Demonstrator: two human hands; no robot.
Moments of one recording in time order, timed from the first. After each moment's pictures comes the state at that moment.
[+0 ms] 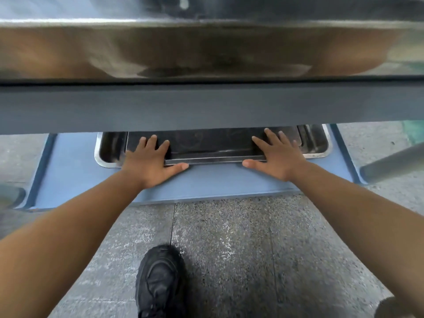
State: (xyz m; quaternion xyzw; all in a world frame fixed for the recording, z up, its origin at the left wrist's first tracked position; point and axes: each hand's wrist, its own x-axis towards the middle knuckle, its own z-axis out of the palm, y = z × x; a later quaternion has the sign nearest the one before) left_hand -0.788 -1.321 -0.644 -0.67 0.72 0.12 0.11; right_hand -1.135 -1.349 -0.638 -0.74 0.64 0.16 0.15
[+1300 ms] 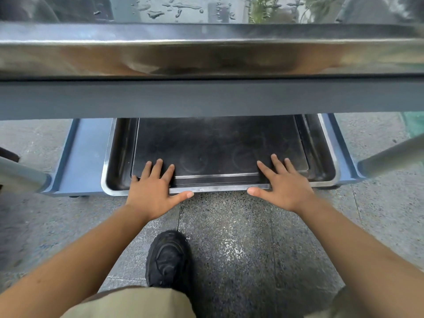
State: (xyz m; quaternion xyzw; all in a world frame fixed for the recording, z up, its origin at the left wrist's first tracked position) left_hand -0.792 -1.220 -0.641 -0.68 0.71 0.13 0.12; right_hand -1.137 -1.256 -0.638 -0.74 0.63 0.18 0.17
